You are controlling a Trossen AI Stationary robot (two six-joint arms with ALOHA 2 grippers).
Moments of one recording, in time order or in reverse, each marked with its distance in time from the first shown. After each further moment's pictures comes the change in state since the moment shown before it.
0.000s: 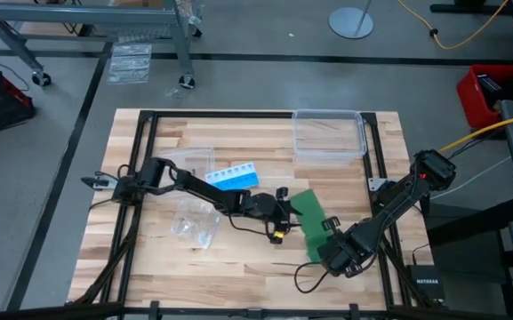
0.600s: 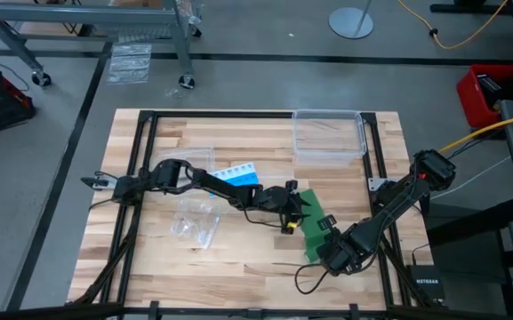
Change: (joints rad) left arm 0.083 0.163 0.181 -0.044 0.008 0.056; right arm 0.000 0.000 0.001 0.002 0.063 -0.095
